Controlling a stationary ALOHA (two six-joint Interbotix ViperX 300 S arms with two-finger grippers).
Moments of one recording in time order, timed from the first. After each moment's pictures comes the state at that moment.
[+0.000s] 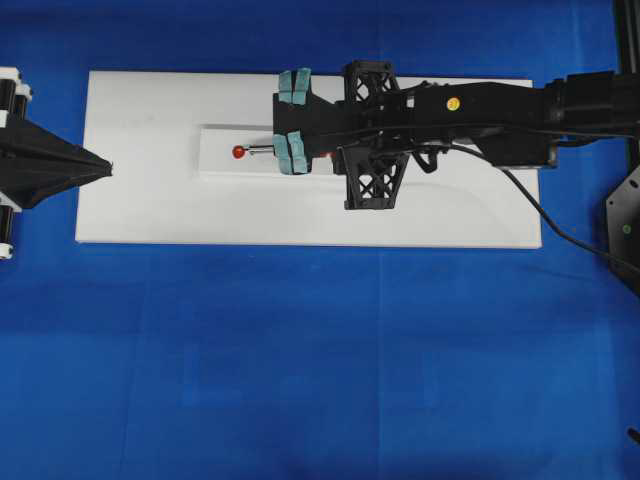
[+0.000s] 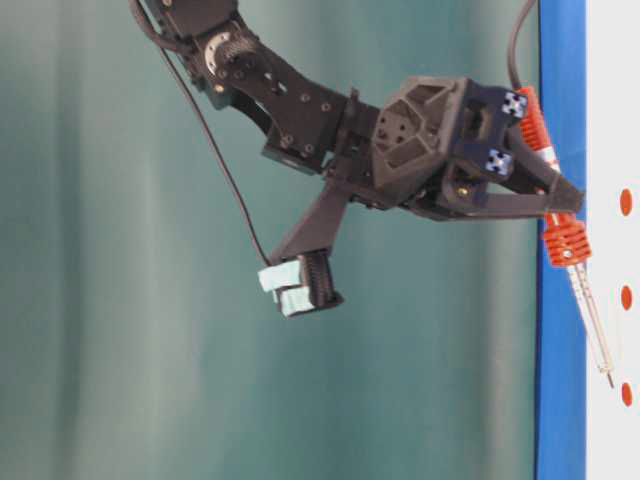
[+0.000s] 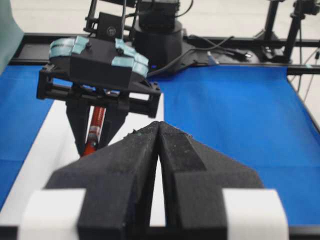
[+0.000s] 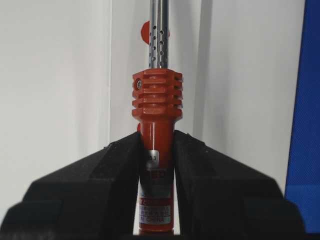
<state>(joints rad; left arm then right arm) -0.02 -0.97 1.20 0.00 -0.29 -0.01 -0.14 0.16 0.33 -0.22 0.62 0.12</state>
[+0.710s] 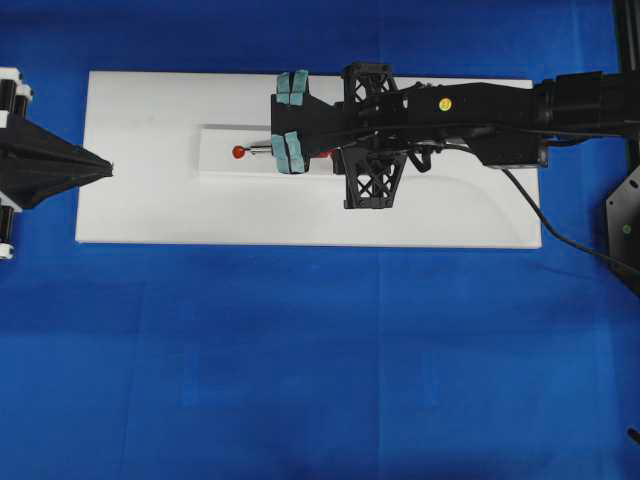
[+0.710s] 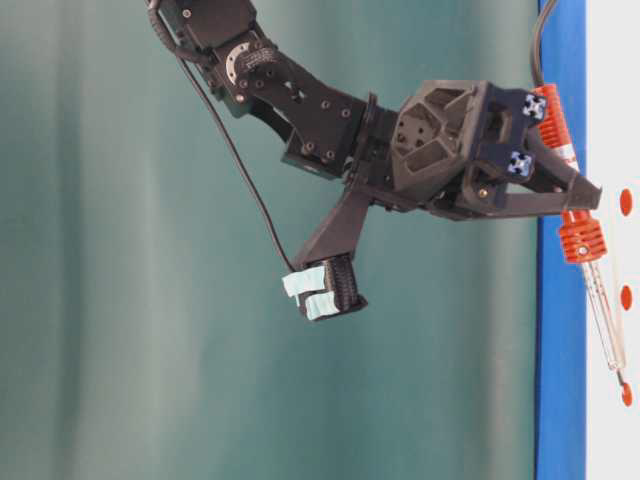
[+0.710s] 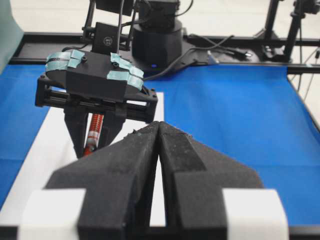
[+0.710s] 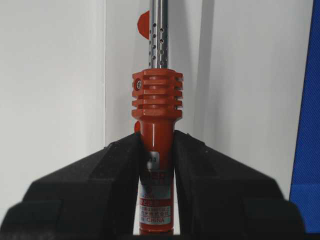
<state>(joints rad) -0.02 -0.96 1.20 0.00 -0.29 -0.01 -0.15 0.18 0.33 -0.22 0.63 0.12</state>
